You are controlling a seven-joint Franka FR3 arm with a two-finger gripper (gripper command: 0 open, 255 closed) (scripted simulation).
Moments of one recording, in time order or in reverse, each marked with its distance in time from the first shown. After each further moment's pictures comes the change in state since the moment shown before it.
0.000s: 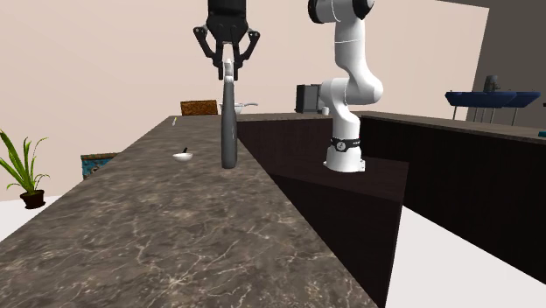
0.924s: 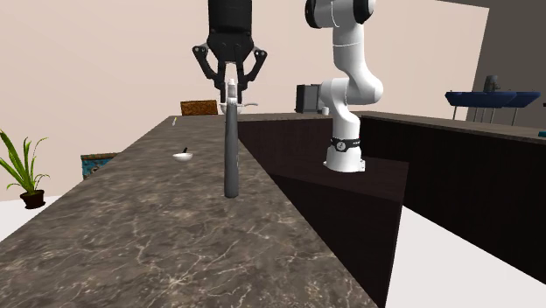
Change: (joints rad) arm 0.048 0.152 0.029 0.105 0.009 0.039 0.080
